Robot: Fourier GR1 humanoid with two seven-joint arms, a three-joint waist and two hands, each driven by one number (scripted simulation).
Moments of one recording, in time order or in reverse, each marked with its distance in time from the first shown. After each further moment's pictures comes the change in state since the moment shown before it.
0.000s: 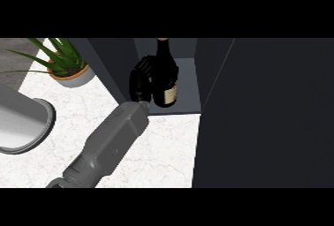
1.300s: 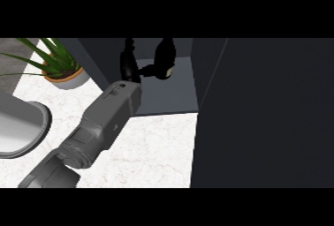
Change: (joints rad) left arm -0.280 0.031 0.018 0.418 -0.167 0.180 0.030; right arm 0.031 0.022 0.007 0.009 -0.002 0.052 -0.054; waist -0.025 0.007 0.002
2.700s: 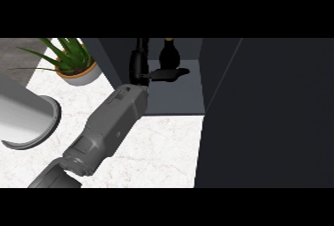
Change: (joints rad) left arm 0.091 -0.020 0.050 -0.213 -0.041 -0.238 -0.178; right arm 0.062 0.014 0.023 -0.009 0.005 -0.002 -0.015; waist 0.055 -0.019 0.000
